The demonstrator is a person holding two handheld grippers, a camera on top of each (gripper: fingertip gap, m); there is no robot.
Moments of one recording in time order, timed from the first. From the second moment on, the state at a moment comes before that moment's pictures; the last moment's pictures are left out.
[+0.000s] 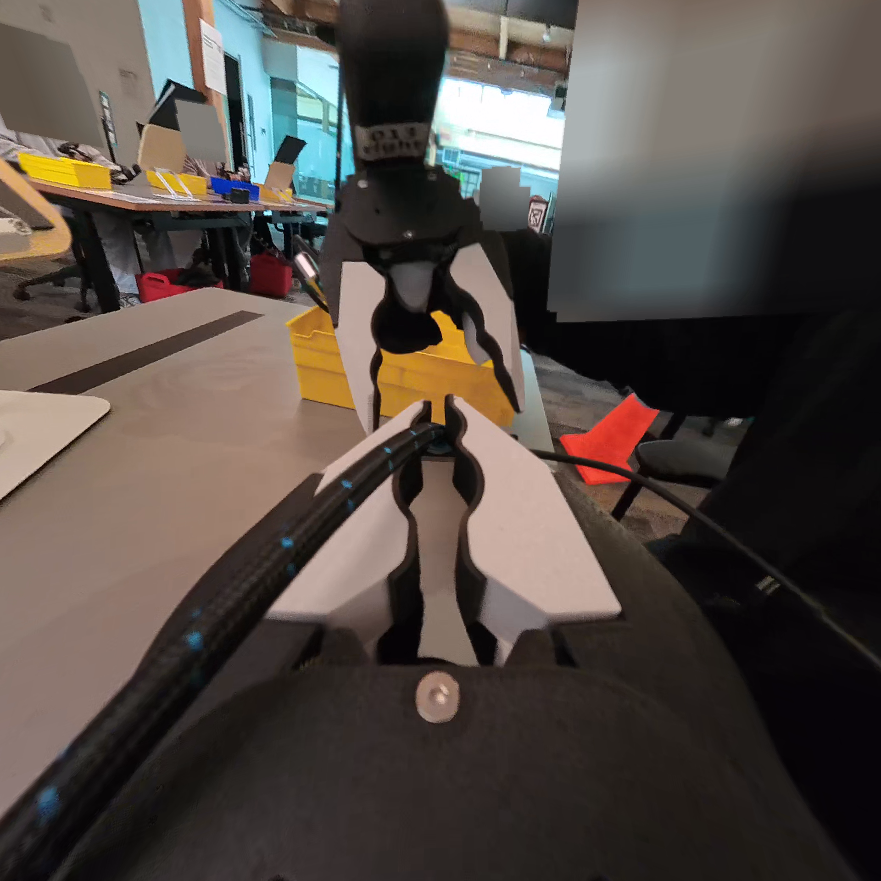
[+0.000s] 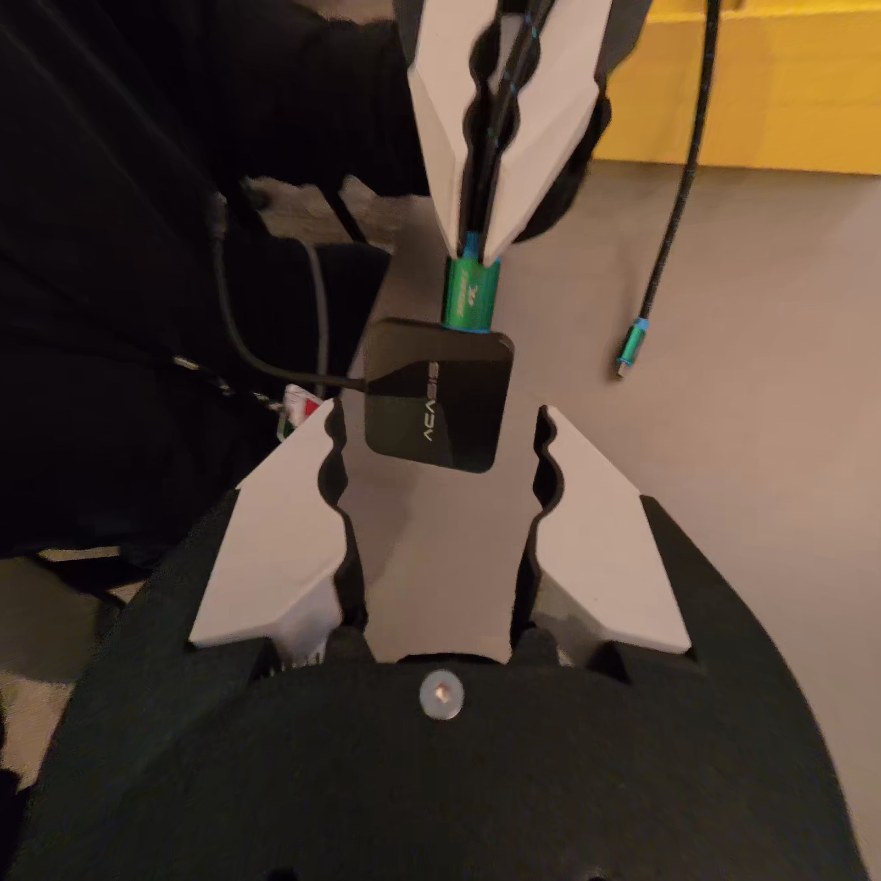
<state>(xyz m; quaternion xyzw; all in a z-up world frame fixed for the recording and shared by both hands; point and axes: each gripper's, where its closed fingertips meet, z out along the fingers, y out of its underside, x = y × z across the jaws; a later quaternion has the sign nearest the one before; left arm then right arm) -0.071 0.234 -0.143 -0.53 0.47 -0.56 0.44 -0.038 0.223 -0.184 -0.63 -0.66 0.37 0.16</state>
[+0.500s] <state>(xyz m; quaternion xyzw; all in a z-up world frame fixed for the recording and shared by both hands) -0.060 0.167 -0.120 -0.44 0.56 -0.58 0.38 -0.085 0.141 -0.186 -0.51 -0.64 0.57 0.05</state>
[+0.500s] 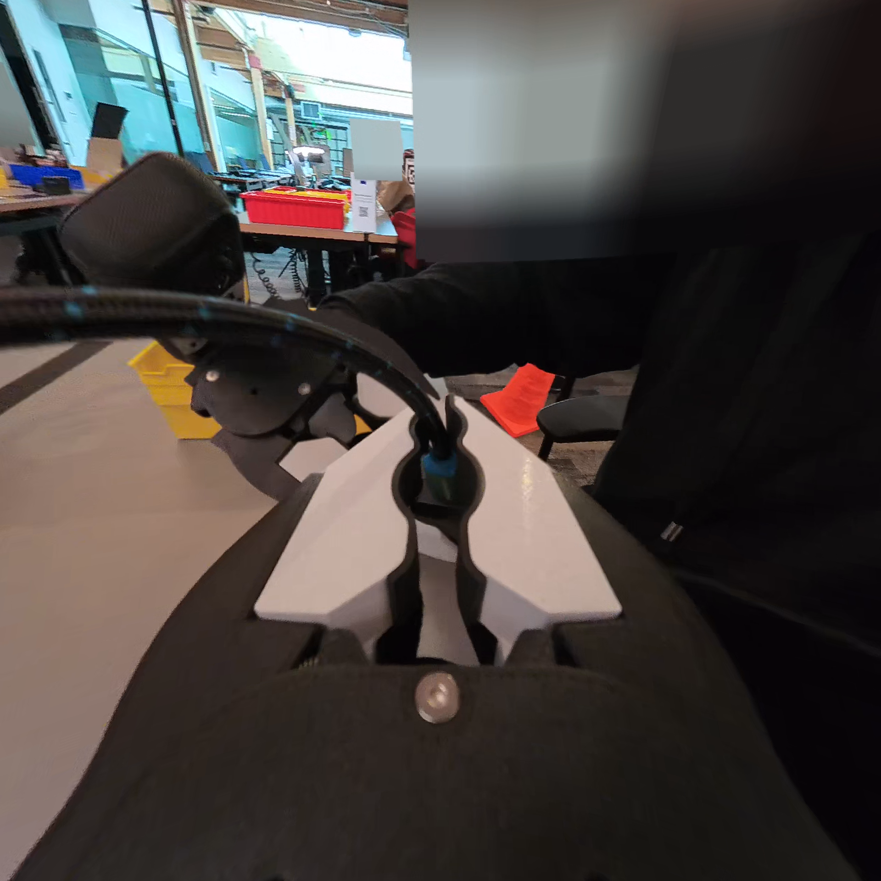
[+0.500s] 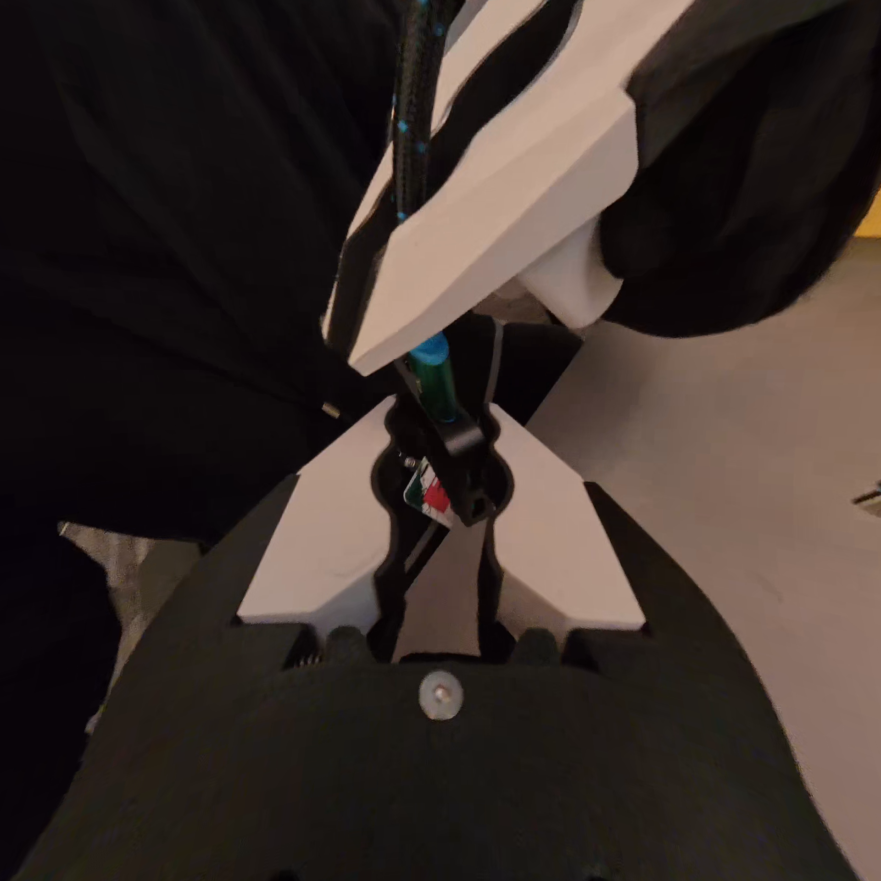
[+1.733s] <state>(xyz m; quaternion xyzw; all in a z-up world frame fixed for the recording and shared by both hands) -0.065 0.262 -0.183 -0.64 0.43 -0.51 0.38 0.240 0.248 -0.124 -0.83 -0.54 -0.01 0.16</state>
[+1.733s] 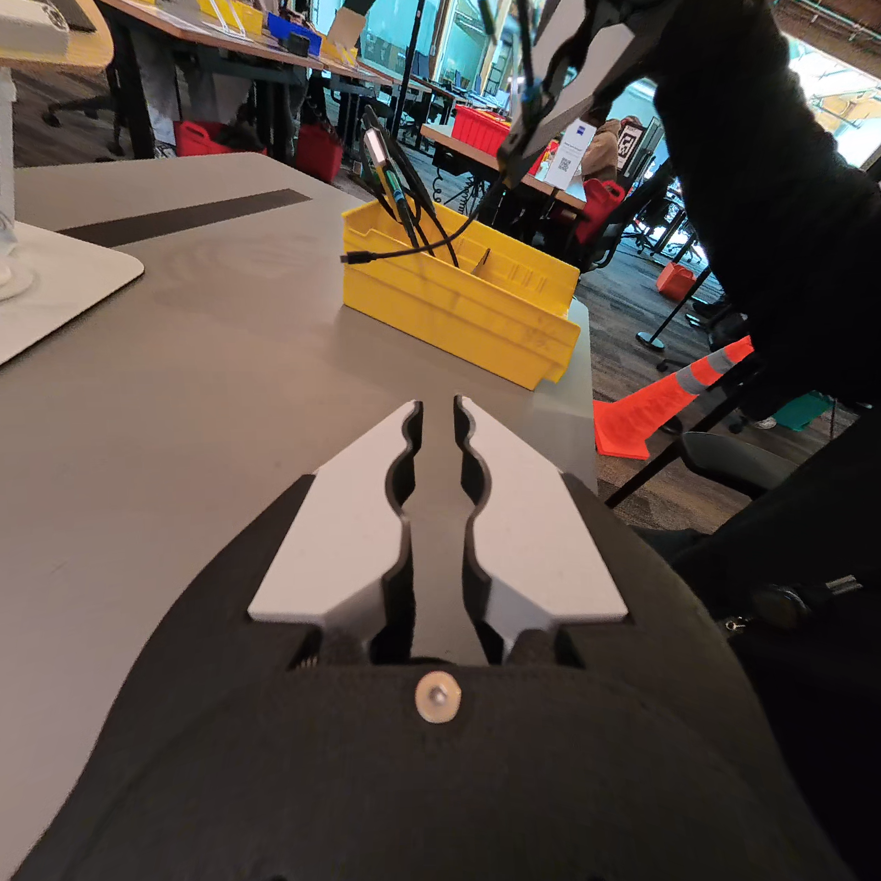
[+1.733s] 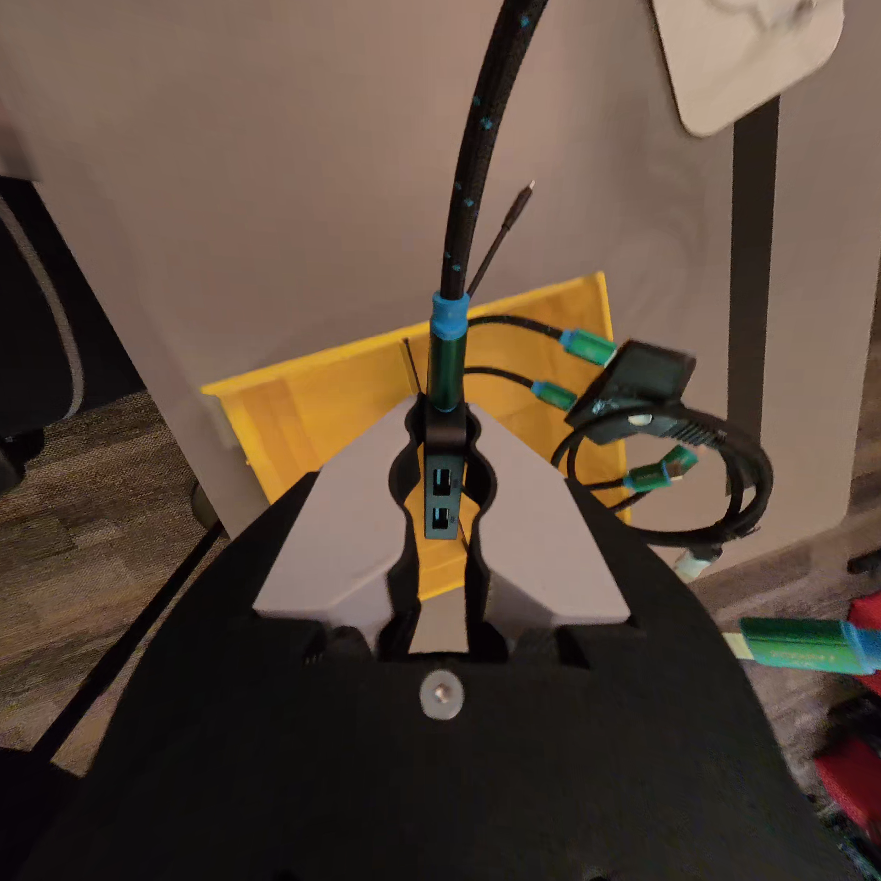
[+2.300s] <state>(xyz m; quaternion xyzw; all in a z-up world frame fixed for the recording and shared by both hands) -0.056 0.262 -0.206 -0.66 0.44 -0.50 0.35 0.321 0.266 -0.218 -0.86 -0.51 -0.06 -0.02</state>
